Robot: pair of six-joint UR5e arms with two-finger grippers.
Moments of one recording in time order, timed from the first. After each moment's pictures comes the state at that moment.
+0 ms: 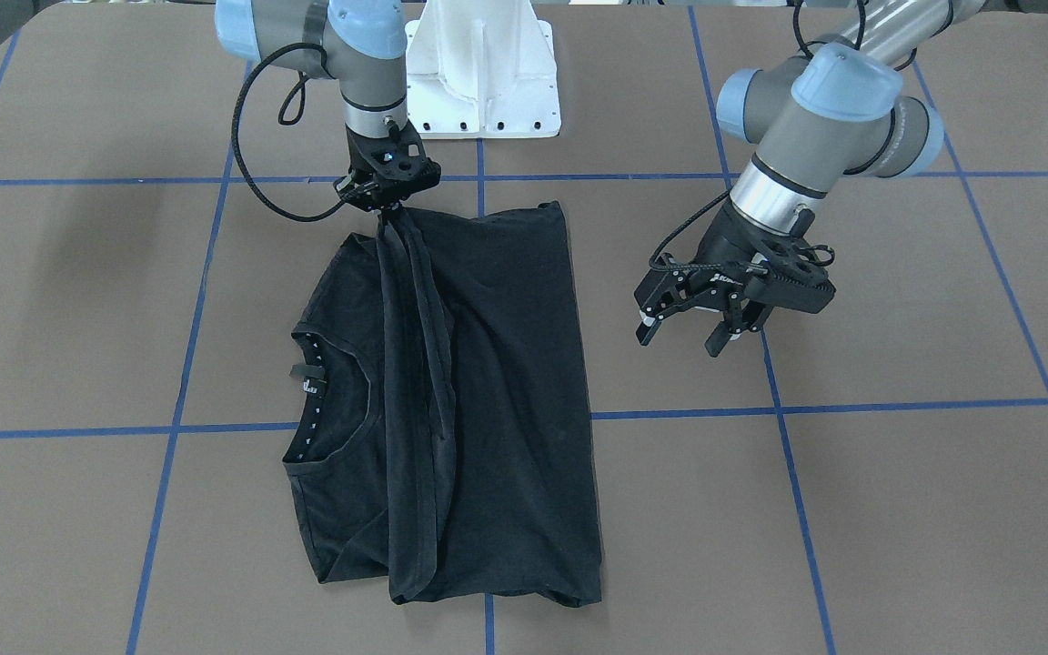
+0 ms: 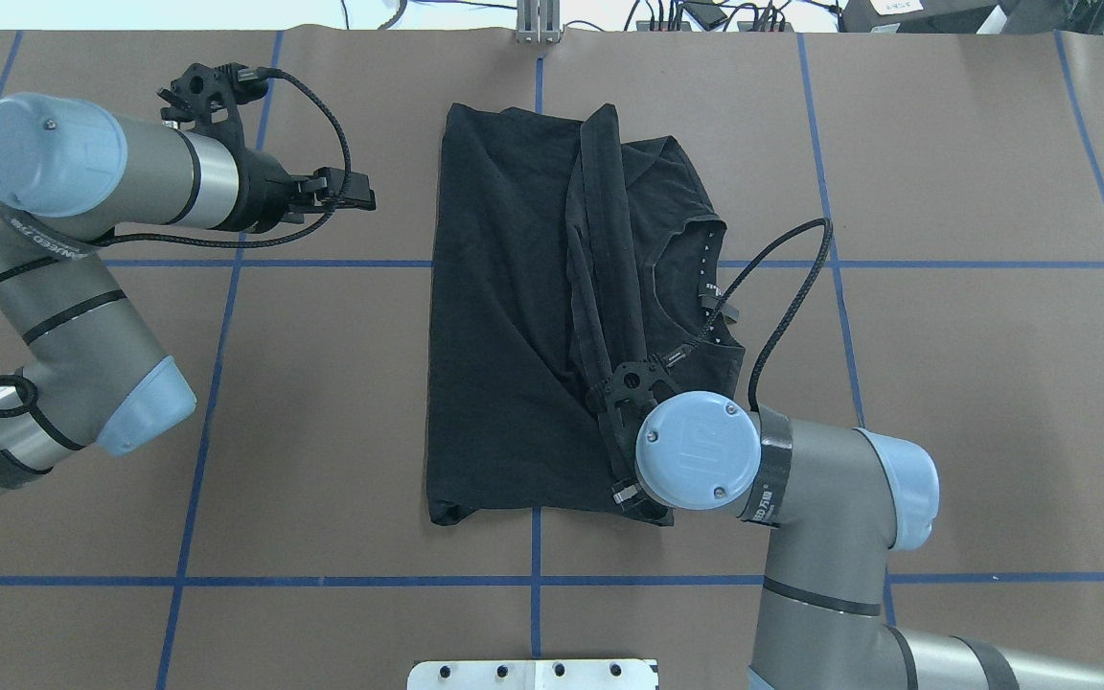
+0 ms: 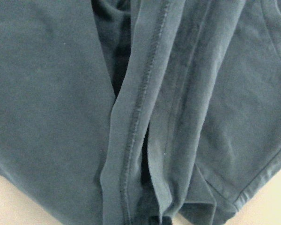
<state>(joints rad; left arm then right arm) -0.78 -2.00 -1.71 -2.19 -1.86 -1.24 0.32 -1.09 1.94 -1.75 1.66 0.86</state>
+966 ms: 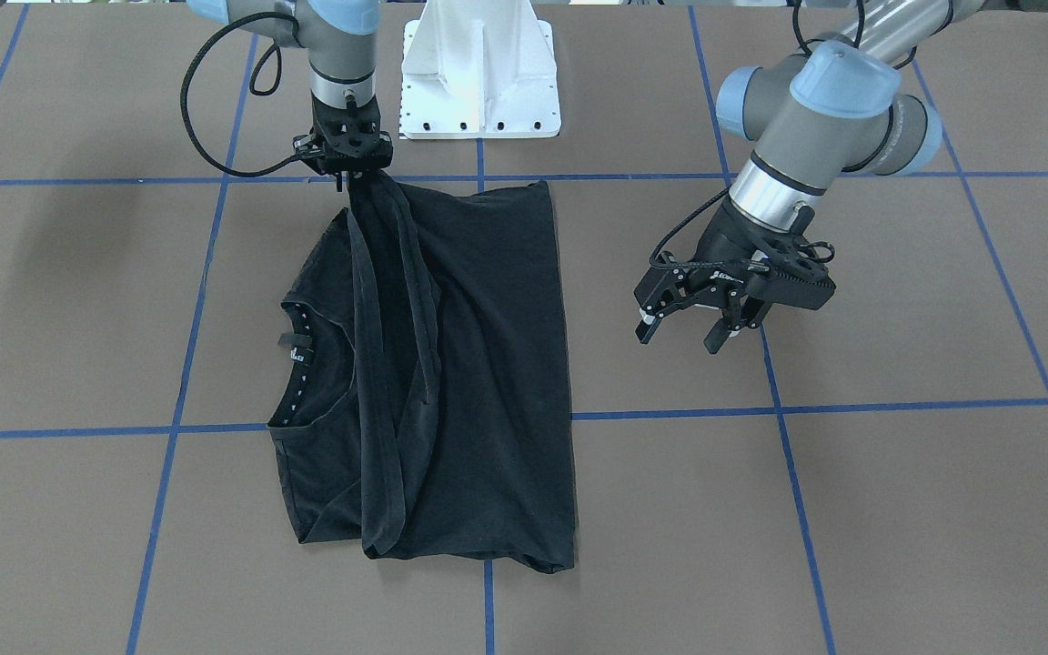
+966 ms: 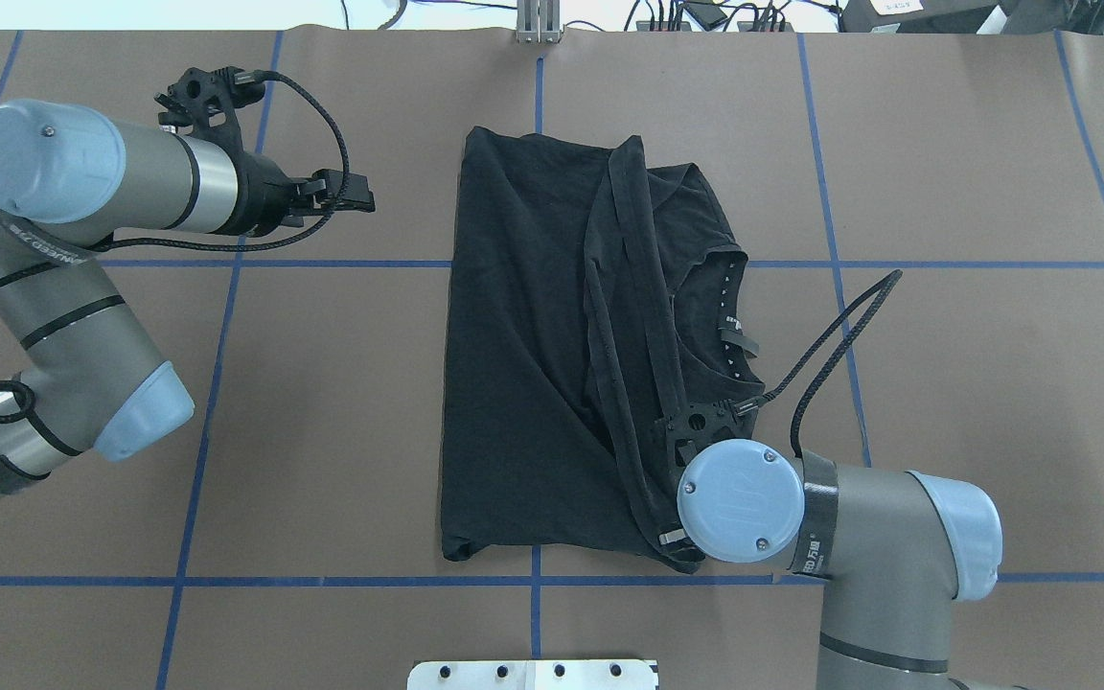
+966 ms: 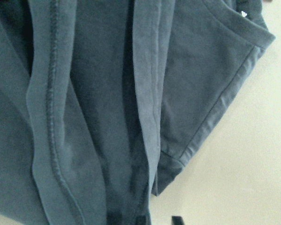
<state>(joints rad) -0.77 -1.99 -1.72 -2.19 -1.85 -1.26 0.25 -1.18 2.04 -1.86 1.68 1.13</state>
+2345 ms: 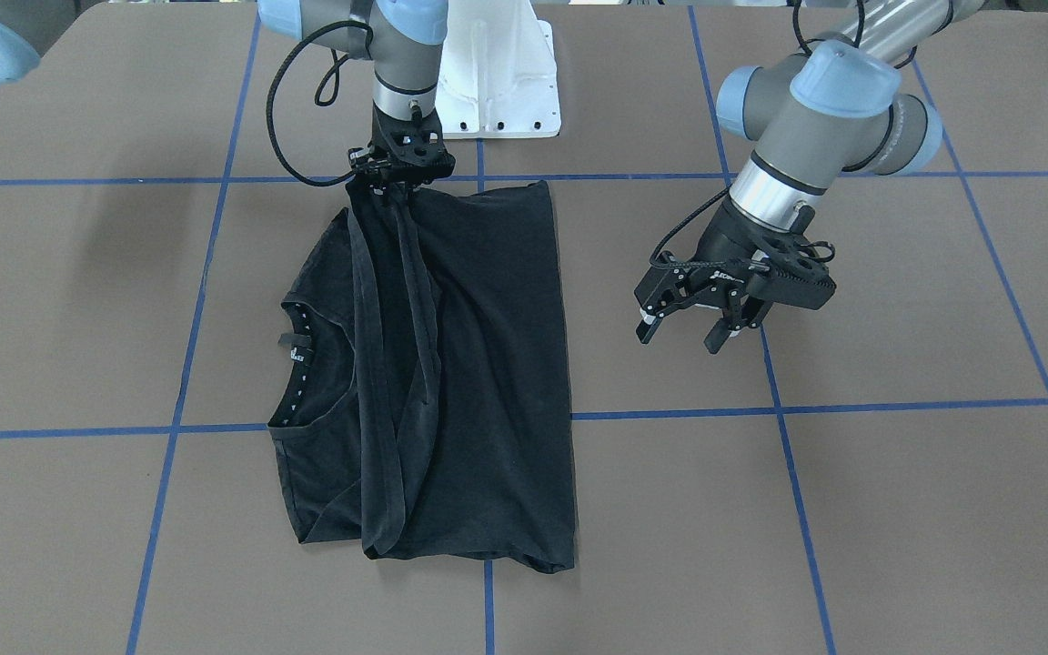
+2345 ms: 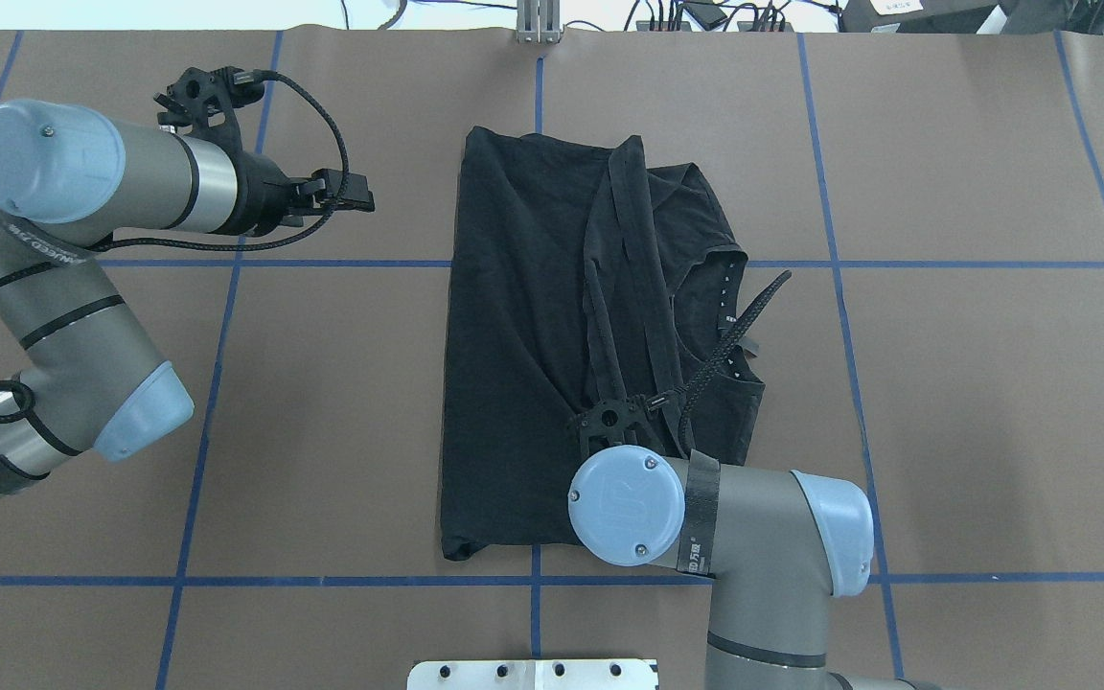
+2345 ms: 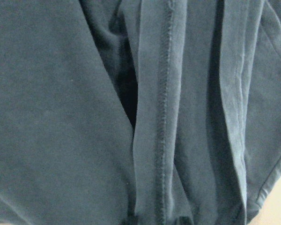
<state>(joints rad) -0.77 -1.99 -1.72 -2.19 -1.85 -1.26 0.22 -1.01 1.88 -1.87 1.60 1.12</state>
